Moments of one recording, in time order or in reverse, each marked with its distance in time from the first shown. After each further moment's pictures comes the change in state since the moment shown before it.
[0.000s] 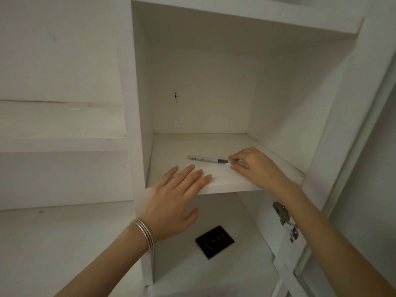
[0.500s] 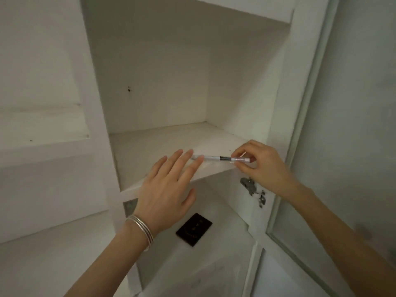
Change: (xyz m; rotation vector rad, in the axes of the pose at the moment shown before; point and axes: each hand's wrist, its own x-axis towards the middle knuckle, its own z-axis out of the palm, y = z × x) left_hand 0.021 0.016 -0.006 -0.284 0.106 0.082; right_hand -0.099 -0.024 -0.034 0.169 0.338 0.151
